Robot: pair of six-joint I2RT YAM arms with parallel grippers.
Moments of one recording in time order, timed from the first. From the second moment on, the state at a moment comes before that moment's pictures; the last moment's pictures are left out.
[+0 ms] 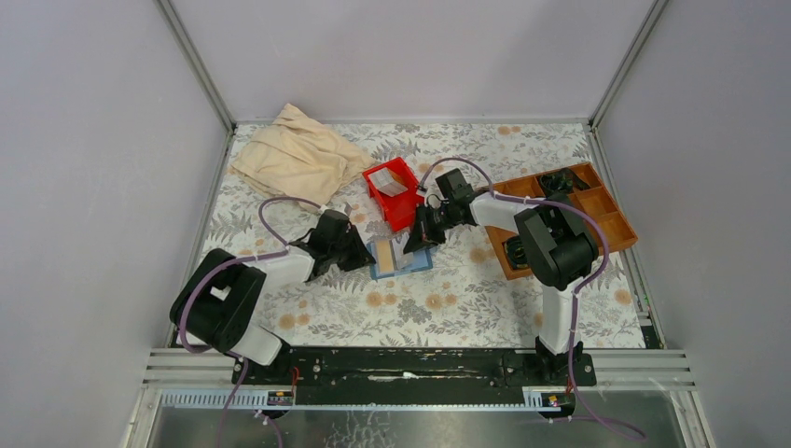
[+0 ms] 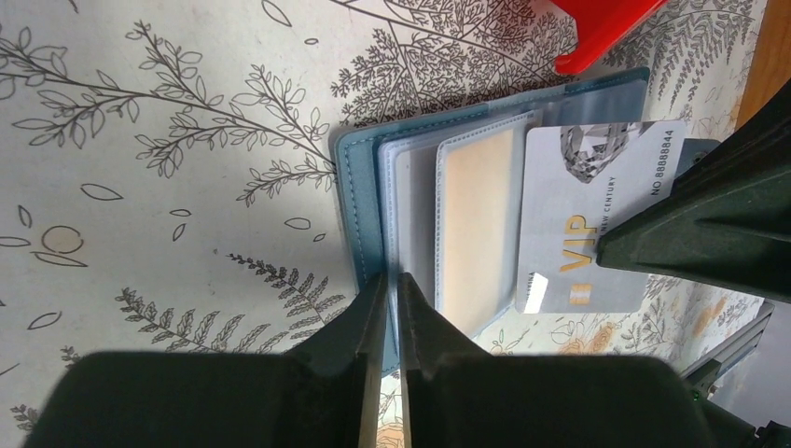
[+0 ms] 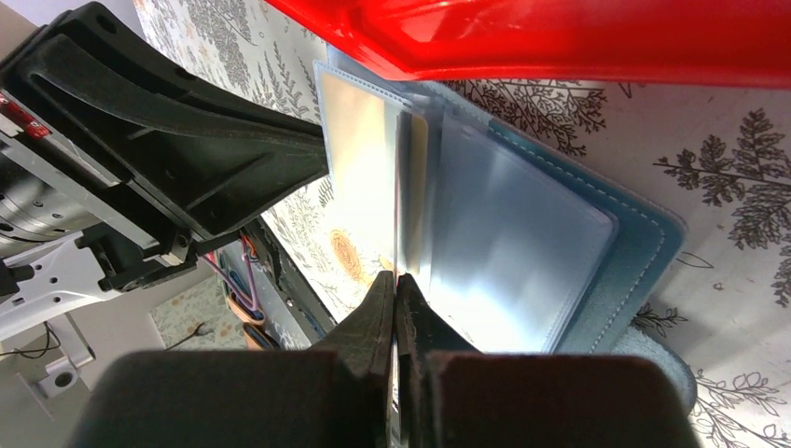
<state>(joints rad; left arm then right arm) -0.46 1.51 0.56 0.10 0.19 -0.77 0.51 1.99 1.20 -0.27 -0.77 0.53</state>
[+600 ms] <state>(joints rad) -0.46 1.52 0.58 0.09 0.19 -0.77 0.50 1.99 1.19 -0.28 -0.75 0.51</state>
